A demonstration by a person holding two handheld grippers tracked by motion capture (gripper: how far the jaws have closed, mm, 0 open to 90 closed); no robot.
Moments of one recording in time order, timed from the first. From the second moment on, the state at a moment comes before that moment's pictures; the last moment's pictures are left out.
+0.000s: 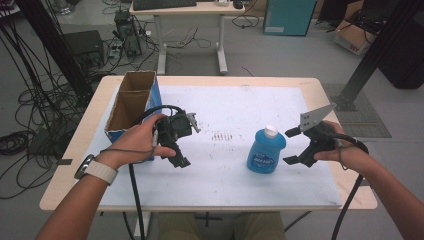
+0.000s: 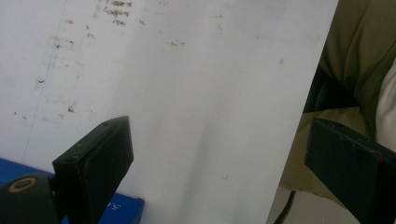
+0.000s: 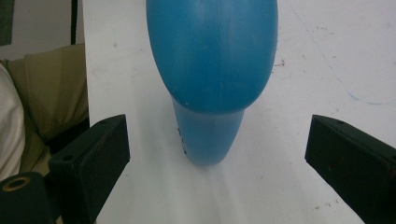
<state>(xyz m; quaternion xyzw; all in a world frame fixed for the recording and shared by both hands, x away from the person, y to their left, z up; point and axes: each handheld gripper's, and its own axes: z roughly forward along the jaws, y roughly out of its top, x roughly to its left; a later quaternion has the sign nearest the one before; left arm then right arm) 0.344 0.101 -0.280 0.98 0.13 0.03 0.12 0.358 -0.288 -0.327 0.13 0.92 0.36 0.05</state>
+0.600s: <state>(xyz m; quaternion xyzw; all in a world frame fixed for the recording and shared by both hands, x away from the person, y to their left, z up) 0.344 0.103 -0.280 0.98 0.14 0.03 0.12 0.358 -0.289 -0.326 0.13 0.92 0.36 0.05</state>
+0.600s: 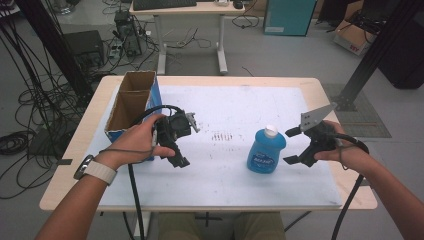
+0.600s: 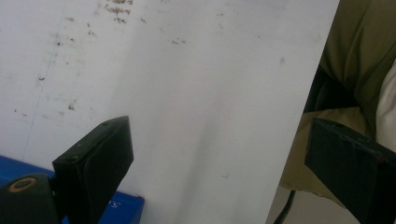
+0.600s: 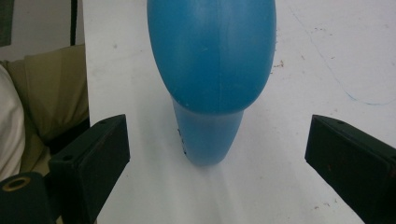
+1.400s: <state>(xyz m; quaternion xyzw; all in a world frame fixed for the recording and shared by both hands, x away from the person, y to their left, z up) 0.344 0.102 -0.280 0.98 0.14 0.03 0.12 0.358 -0.290 -0.328 0.13 0.92 0.36 0.04</state>
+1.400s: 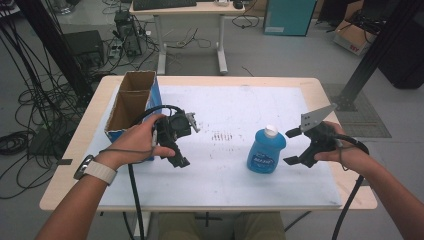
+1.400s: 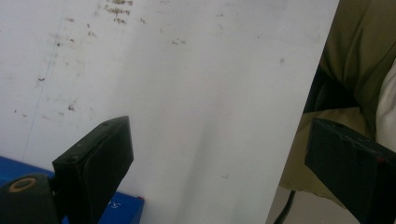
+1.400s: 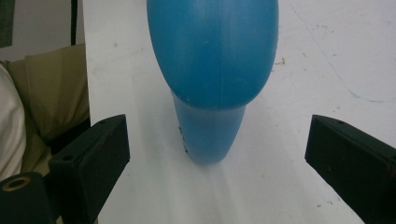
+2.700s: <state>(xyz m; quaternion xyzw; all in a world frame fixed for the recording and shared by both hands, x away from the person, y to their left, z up) 0.345 0.103 -0.281 0.98 0.14 0.03 0.12 0.357 -0.290 -0.327 0.13 0.93 0.35 0.04</state>
